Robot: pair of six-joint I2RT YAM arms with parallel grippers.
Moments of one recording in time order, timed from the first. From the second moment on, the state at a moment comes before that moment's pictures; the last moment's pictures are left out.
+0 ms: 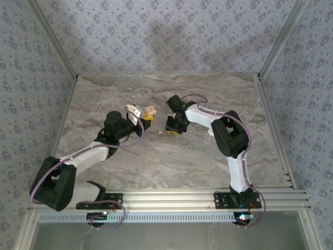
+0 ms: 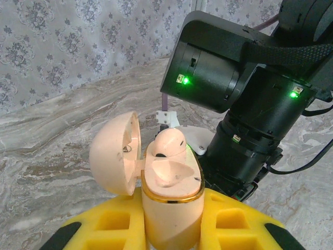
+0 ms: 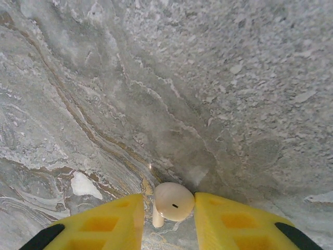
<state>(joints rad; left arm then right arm) -0.44 1.28 0.55 0.52 0.45 0.01 0.61 2.08 1.48 -0.66 -0.20 0.75</state>
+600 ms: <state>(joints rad) -0.44 1.28 0.55 0.52 0.45 0.01 0.61 2.09 1.50 -0.69 -0.17 0.74</state>
